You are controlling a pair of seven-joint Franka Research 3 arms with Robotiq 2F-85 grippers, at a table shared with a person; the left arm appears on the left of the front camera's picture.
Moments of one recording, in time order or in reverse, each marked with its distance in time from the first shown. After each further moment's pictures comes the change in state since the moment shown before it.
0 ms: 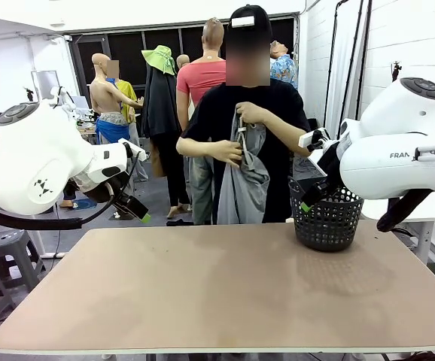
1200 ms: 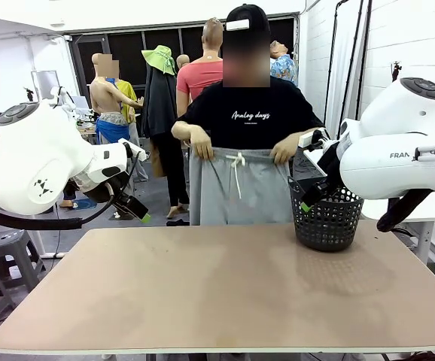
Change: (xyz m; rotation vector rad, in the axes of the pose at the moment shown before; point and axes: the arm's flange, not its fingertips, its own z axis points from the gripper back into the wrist) left arm 0.000 0.000 0.000 0.000 0.000 0.000; right arm 0.000 0.000 0.000 0.000 0.000 0.000
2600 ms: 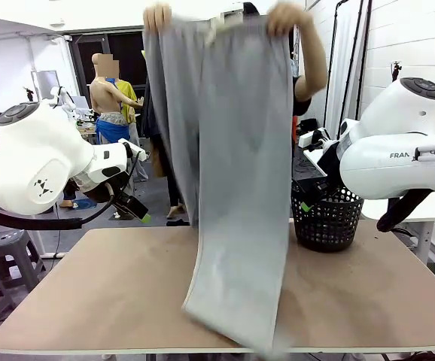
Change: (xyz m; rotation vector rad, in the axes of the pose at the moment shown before) left arm 0.000 0.000 0.000 0.000 0.000 0.000; right arm 0.000 0.000 0.000 0.000 0.000 0.000
